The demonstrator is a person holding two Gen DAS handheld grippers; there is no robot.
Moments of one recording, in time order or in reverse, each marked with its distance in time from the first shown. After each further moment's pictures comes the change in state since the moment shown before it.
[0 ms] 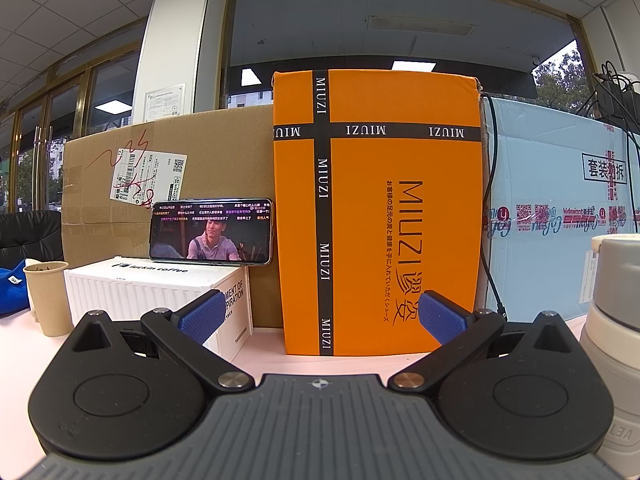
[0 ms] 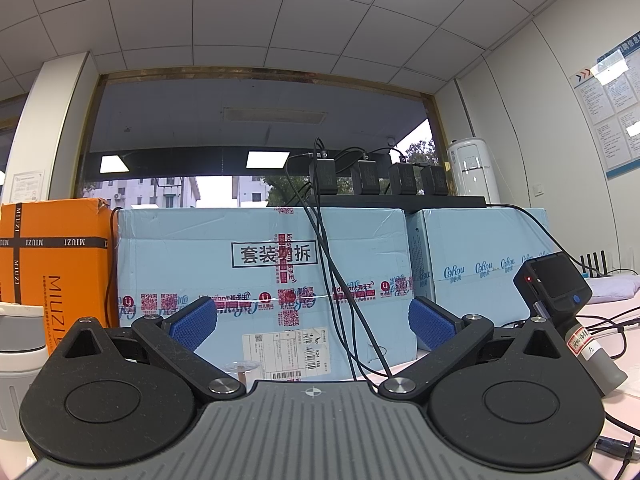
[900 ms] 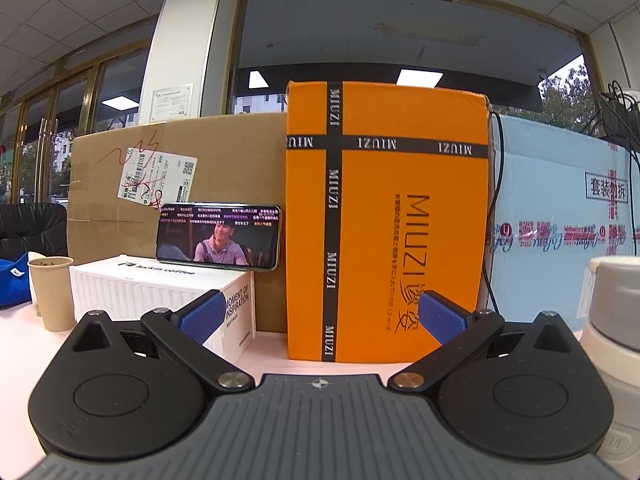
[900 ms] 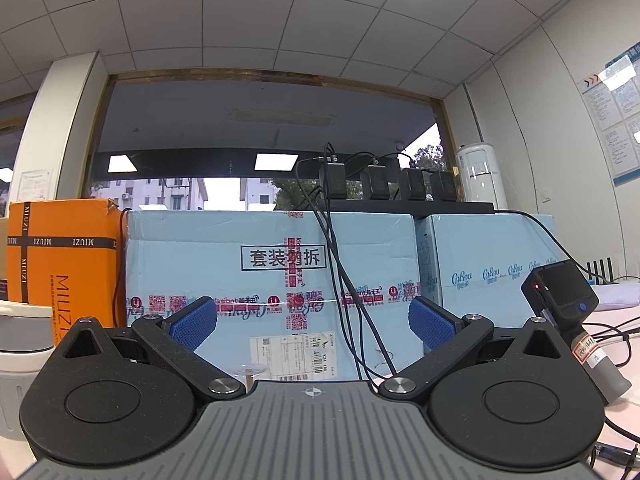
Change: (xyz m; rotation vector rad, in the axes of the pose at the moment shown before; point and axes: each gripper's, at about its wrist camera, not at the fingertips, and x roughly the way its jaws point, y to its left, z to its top) left arm -0.009 0.010 0.006 -0.055 -0.029 0.009; right arm -0.002 0.003 0.004 -0.020 -0.011 0.029
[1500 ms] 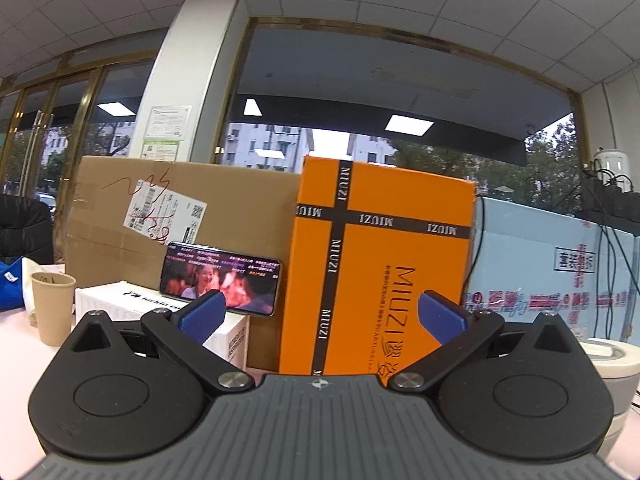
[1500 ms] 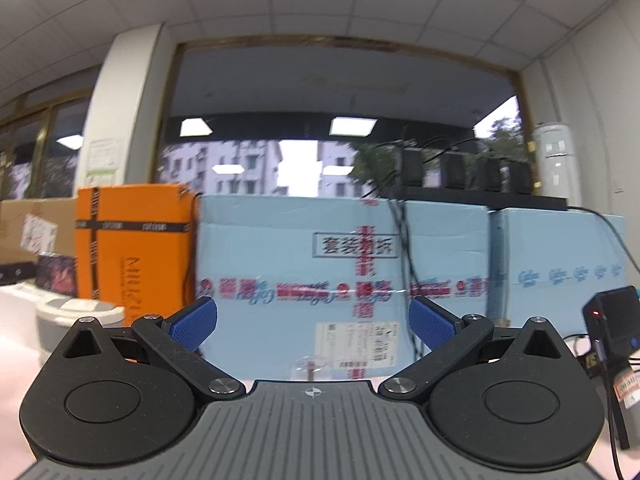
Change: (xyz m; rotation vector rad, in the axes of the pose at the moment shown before) left arm -0.045 0.028 0.030 -0.098 -0.095 -0.108; right arm 0.003 0.000 0.043 -0.058 0.154 0.277
